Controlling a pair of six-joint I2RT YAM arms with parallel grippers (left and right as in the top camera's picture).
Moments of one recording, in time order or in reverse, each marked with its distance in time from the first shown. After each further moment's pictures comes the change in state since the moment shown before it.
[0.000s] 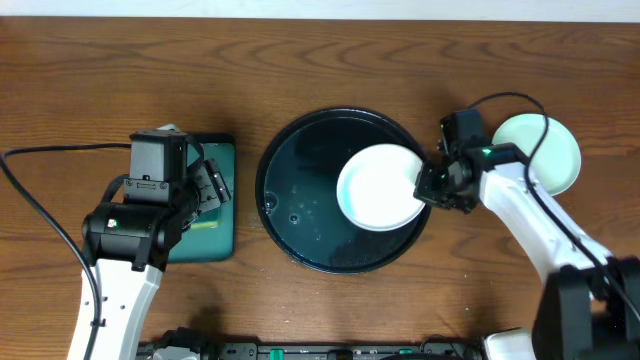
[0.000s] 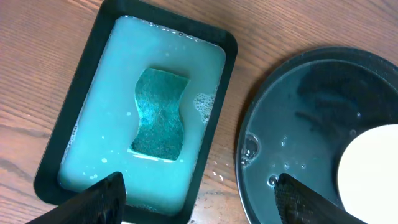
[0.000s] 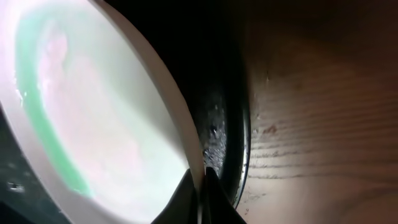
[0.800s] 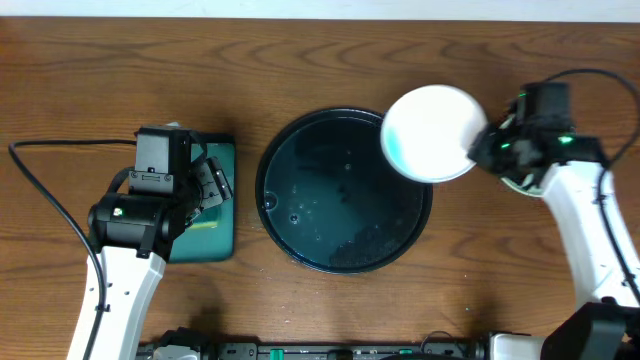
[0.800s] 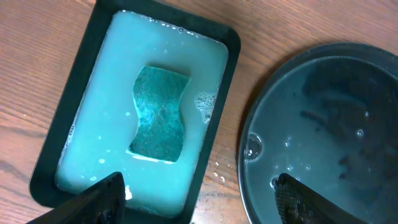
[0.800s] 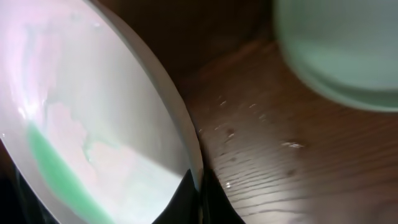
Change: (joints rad) left arm 0.000 0.042 0.000 0.013 0.000 0.000; right arm -0.299 -0.080 0.177 -0.047 -0.032 -0.043
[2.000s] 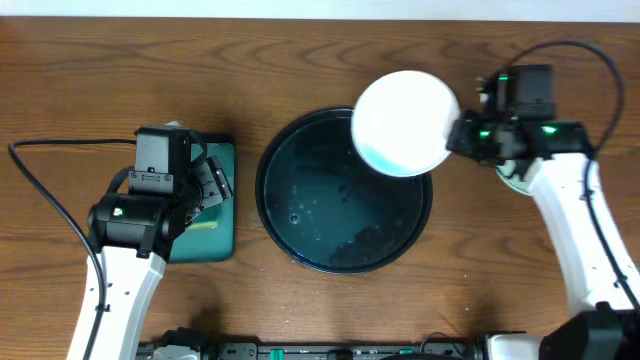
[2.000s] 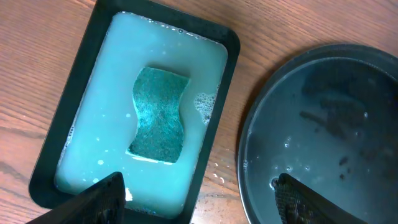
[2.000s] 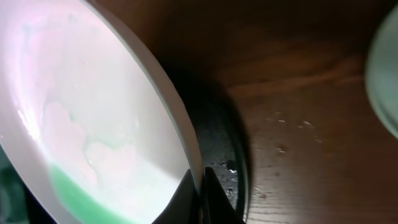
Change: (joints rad) left arm 0.000 0.000 0.000 0.003 0.000 0.000; right arm 0.177 0.018 0.076 0.020 -0.027 -0.106
